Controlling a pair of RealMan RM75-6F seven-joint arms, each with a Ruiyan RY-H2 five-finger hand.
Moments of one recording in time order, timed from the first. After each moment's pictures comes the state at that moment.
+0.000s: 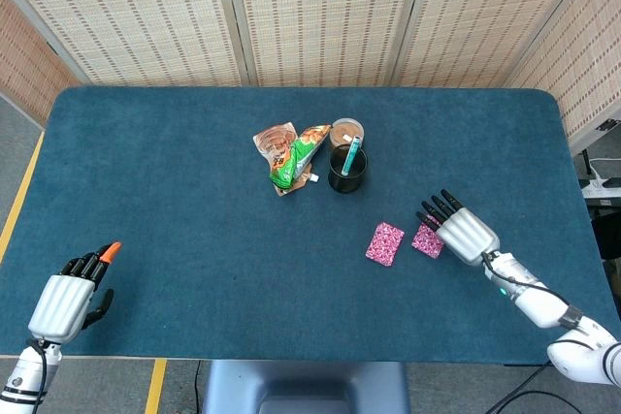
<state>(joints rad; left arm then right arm) -0.17 -1.25 0.02 -1.46 1.61 1.43 0.13 0.63 -1.28 -0.08 -1.21 -1.59 0.94 -0.38</state>
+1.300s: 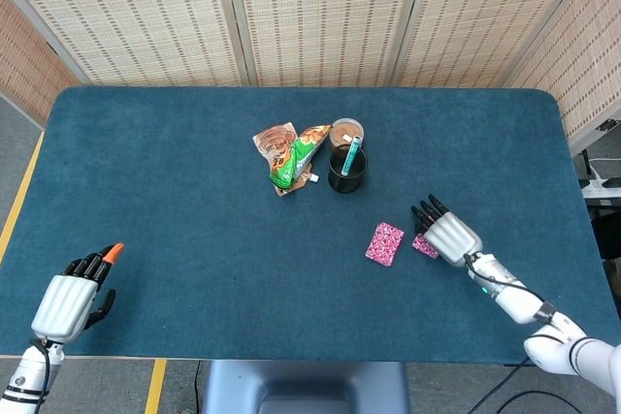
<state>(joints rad) -0.18 -1.26 0.02 -1.46 1.61 1.43 0.14 0.64 -1.46 -0.07 -0.99 -1.61 0.91 -0.37</state>
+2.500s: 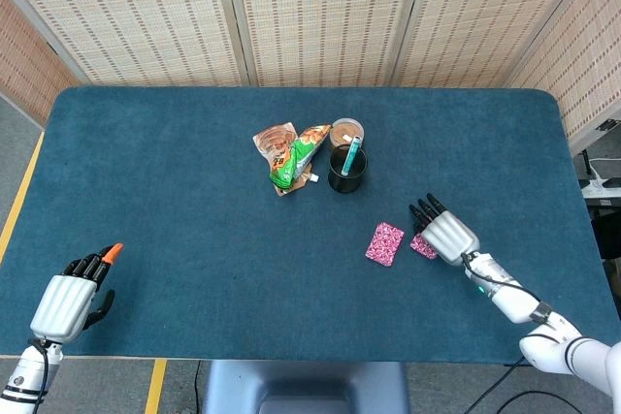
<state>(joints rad) -0.18 -1.26 0.03 -1.44 1.61 1.43 0.13 0.64 -1.47 -0.06 -0.99 -1.59 0.92 -0.37</state>
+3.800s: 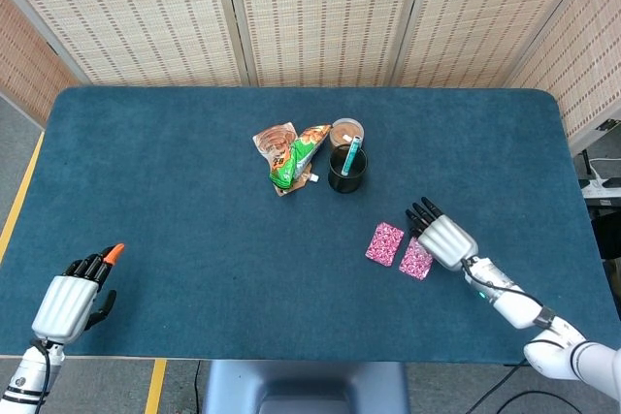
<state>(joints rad) -0.18 -1.26 0.03 -1.46 1.61 1.43 0.14 0.63 -1.45 -0.08 -1.04 -1.64 0.98 -0.36</state>
